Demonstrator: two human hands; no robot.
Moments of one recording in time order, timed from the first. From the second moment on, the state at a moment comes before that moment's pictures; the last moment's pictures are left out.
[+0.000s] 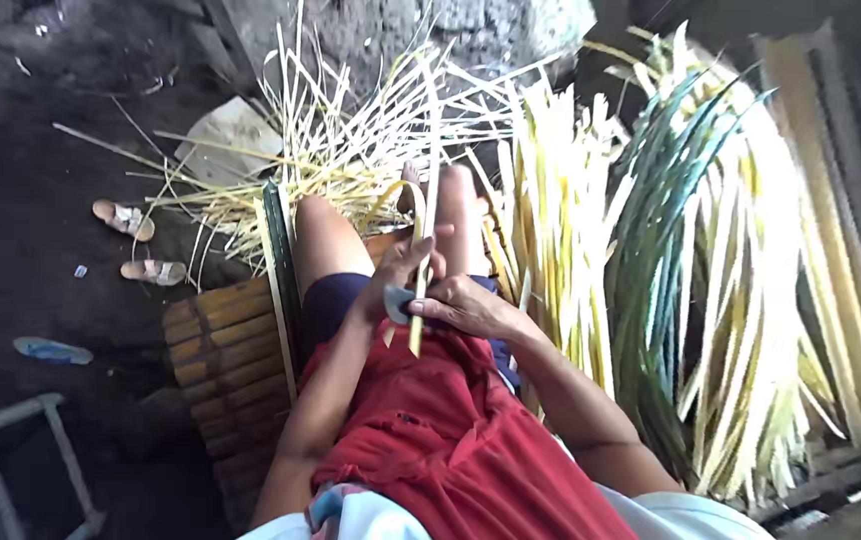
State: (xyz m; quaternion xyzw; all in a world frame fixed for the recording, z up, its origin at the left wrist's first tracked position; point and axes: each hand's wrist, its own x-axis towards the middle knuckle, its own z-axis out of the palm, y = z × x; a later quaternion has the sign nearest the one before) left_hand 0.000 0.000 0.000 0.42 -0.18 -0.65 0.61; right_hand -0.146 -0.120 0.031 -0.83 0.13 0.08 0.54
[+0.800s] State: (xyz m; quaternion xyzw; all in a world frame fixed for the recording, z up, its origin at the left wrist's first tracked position) left_hand -0.027 -0.126 -0.092 0.58 -0.43 -0.56 0.41; right_hand -0.203 -0.356 0.152 -0.81 0.58 -0.04 -0.01
